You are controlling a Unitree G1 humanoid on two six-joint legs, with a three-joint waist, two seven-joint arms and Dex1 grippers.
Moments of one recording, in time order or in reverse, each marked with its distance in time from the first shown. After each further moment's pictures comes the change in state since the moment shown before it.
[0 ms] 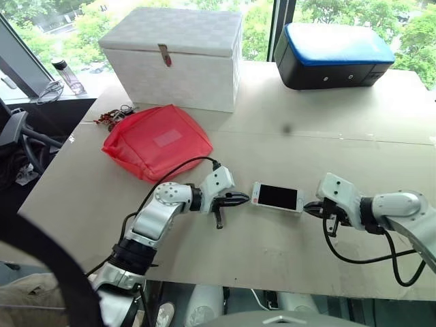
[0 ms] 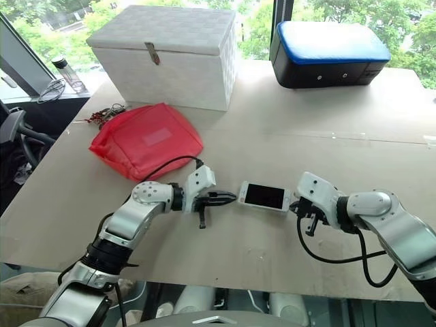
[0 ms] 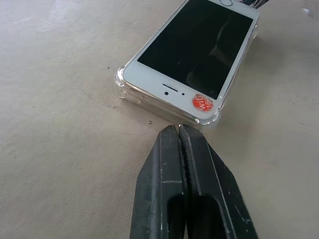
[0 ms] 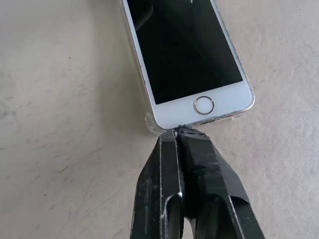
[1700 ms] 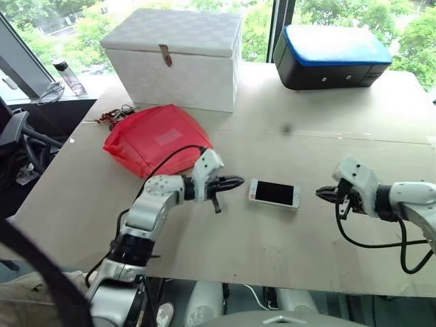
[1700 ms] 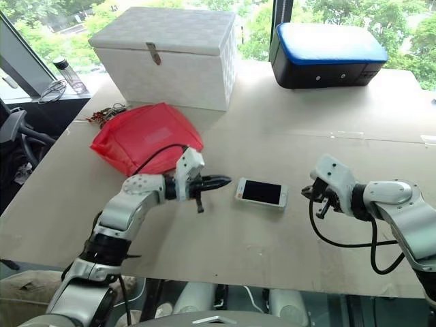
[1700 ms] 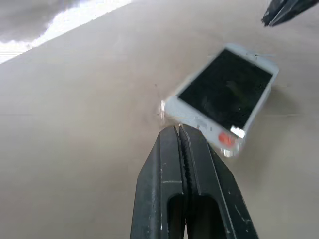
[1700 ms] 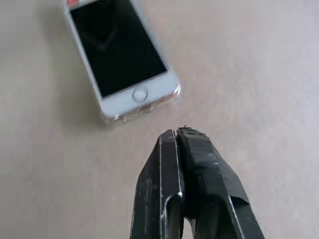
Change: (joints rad) left arm -0.074 -0.057 0.128 0.004 -0.100 0.108 0.044; right arm -0.031 0.093 -0.194 0.031 0.020 0.098 0.023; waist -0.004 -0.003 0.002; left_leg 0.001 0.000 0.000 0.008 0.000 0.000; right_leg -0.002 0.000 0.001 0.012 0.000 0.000
